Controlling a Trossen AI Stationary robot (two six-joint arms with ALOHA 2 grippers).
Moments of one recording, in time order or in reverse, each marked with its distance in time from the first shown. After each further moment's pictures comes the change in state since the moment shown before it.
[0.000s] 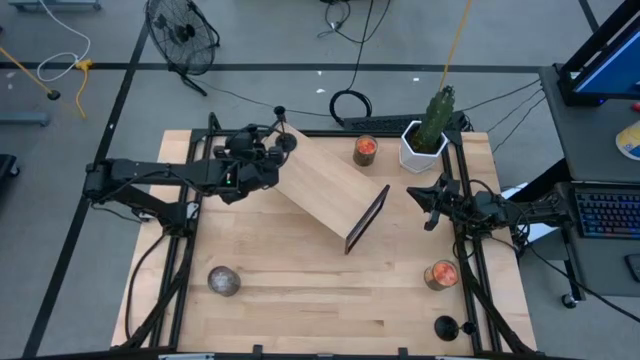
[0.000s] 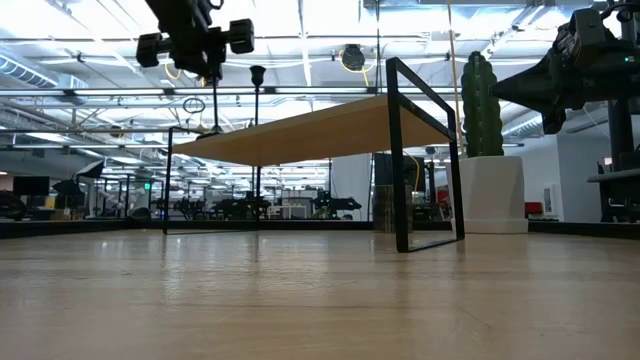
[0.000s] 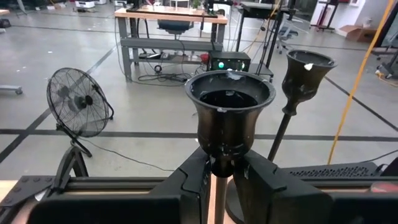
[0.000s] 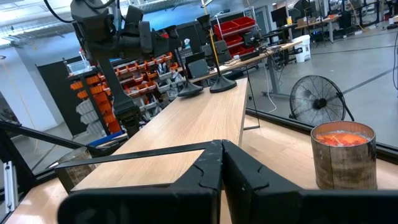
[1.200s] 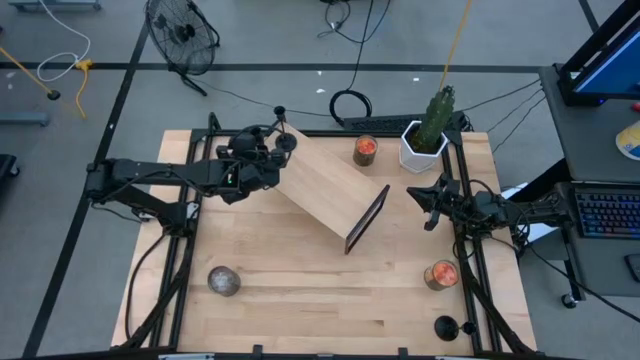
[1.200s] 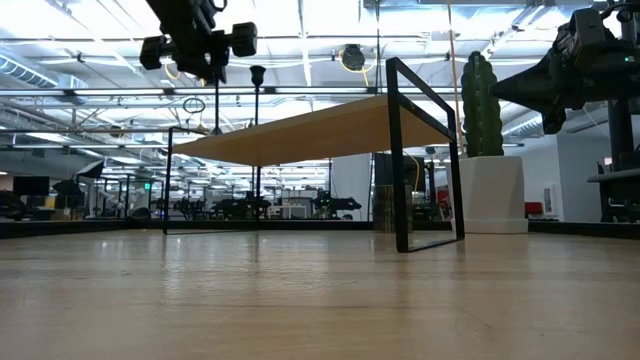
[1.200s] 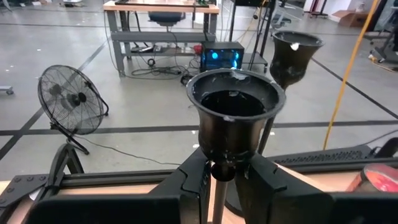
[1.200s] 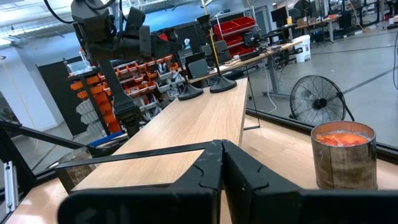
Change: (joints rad) left arm 0.000 0.008 -0.001 0.012 0.055 0.043; right arm 0.000 0.000 0.000 0.000 0.000 0.000
